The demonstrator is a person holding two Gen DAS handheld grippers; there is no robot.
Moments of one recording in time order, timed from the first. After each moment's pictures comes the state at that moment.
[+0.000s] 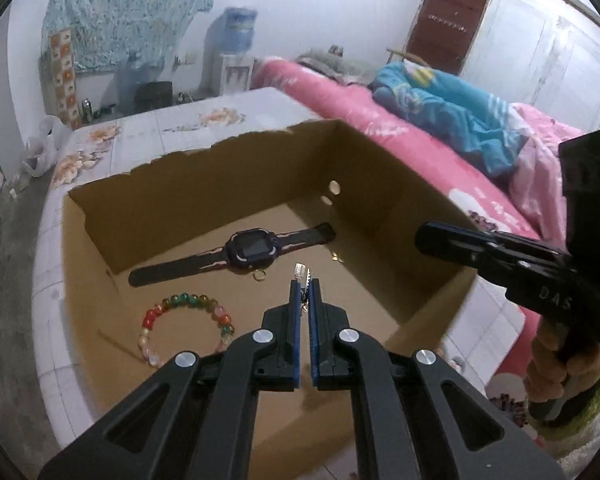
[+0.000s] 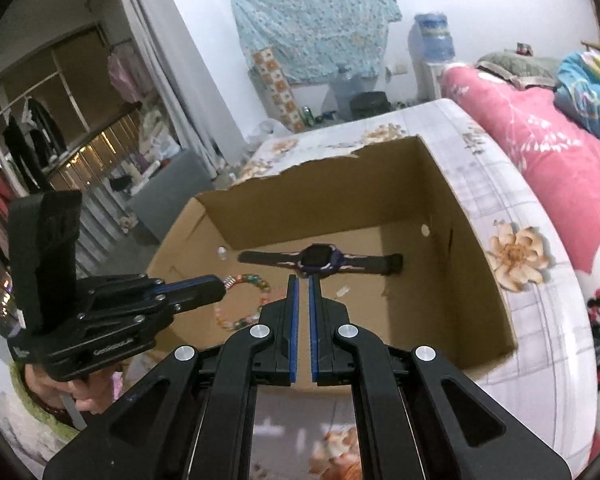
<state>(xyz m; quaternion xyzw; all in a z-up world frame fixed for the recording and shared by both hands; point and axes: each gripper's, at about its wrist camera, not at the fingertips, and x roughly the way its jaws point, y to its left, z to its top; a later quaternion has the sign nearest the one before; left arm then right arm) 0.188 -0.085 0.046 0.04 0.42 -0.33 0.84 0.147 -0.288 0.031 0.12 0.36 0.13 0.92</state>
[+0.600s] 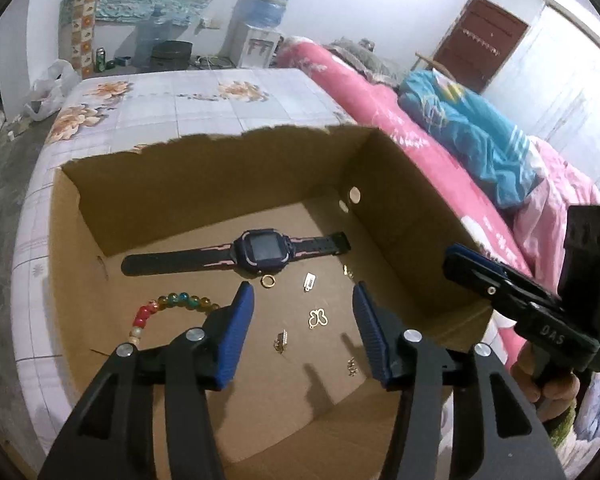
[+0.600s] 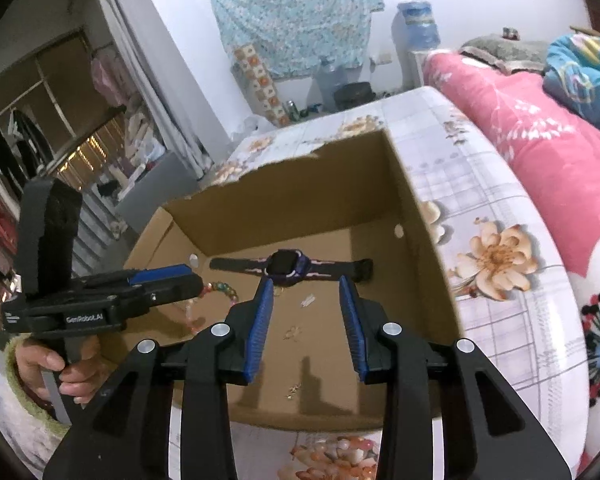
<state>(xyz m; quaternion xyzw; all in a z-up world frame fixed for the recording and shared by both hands) 0.225 -0.073 0.046 -0.04 0.47 -0.31 0.82 0.151 -0.319 0.033 0.15 0.36 0.11 0.91</state>
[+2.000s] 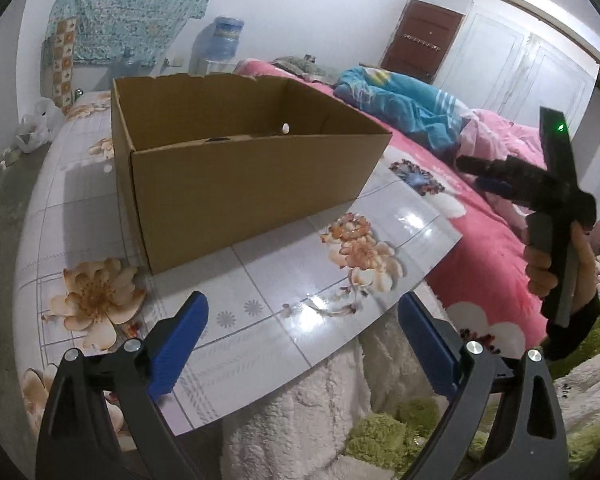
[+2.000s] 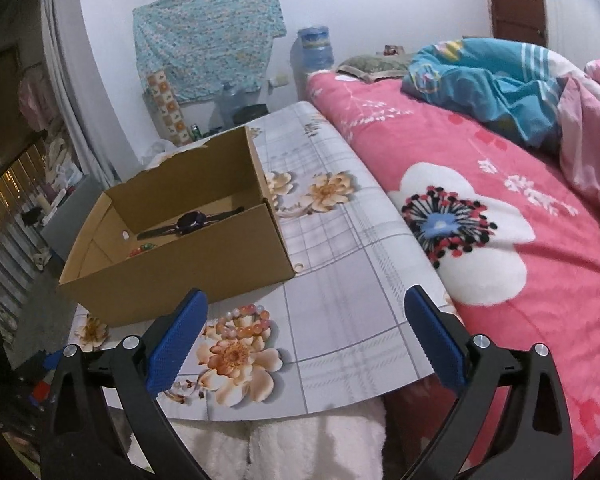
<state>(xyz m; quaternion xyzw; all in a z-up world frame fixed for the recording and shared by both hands) 0.022 -0.008 0.009 -0.01 0.39 -0.37 0.84 -0.003 -0.355 0.037 0.13 0.35 -0.08 0.92</state>
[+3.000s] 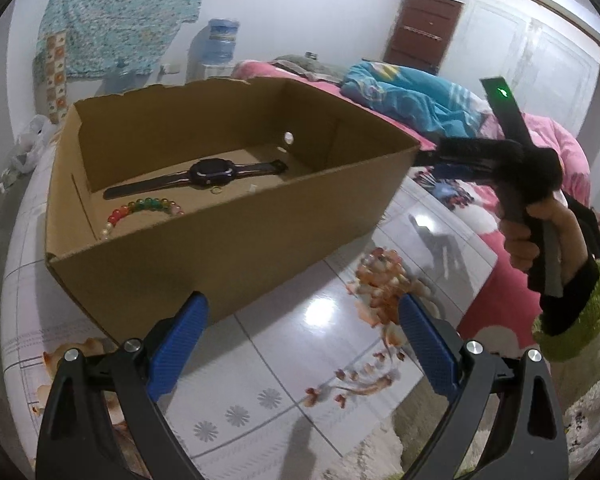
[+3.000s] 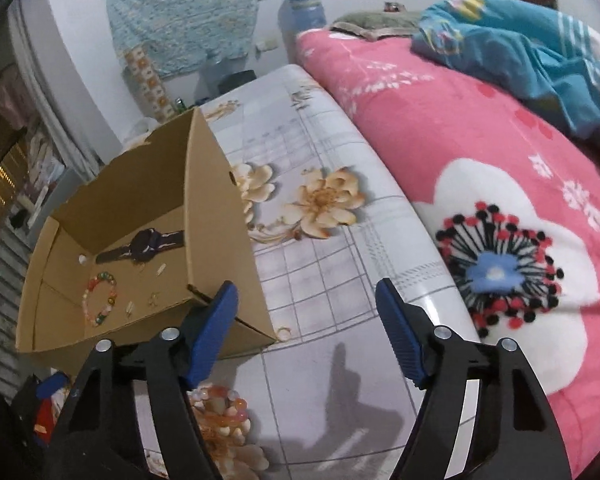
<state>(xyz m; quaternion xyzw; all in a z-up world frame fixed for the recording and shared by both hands) 0.087 -0.049 0.001 0.02 0.39 -0.37 0.85 0.117 -0.385 0.004 0.14 0.42 -0.08 0.89</state>
